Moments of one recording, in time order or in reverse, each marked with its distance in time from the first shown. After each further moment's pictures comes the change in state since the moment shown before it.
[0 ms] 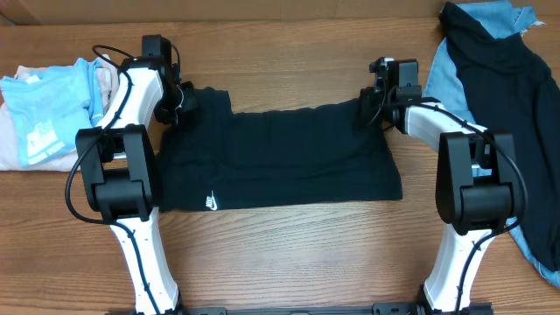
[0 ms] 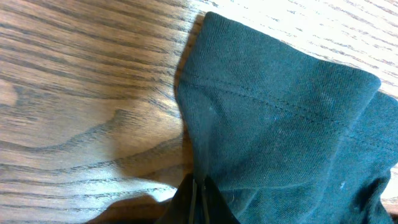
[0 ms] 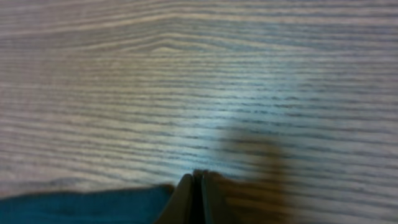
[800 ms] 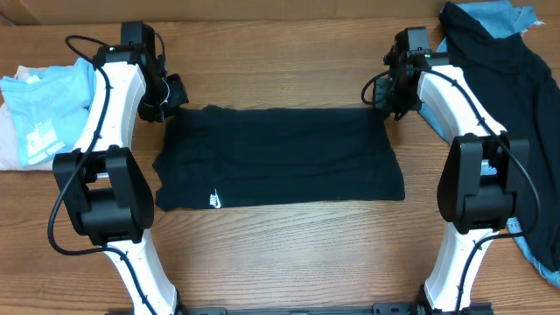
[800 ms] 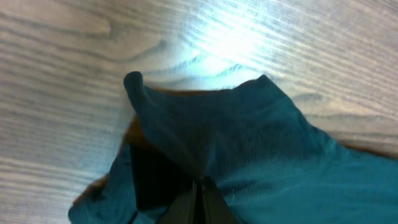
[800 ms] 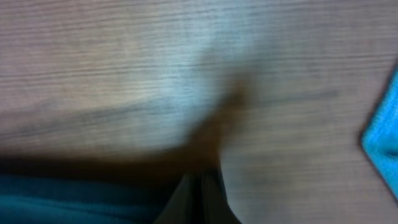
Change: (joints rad) left arm 0.018 -0.190 0.005 -0.206 0.000 0.001; right arm -0.016 0.004 0.383 -0.777 0.124 0.019
